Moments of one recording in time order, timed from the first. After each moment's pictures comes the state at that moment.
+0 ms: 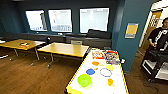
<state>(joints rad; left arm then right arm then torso) 1.51 3.02 -2.77 0.03 -0.09 0.06 -1.58 3.05 -2.74 -0.20 0.09 0.05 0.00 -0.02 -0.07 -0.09</state>
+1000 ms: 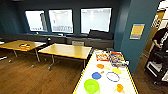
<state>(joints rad) 1.51 3.02 -2.77 0.03 -0.08 0.06 -1.58 3.05 -2.74 -0.20 0.09 0.05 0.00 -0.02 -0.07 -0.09</state>
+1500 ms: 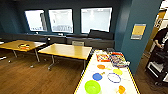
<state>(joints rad) 1.50 3.03 -2.77 0.03 -0.09 0.06 -1.58 3.05 -2.74 -0.20 0.09 0.05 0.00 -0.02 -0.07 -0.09</state>
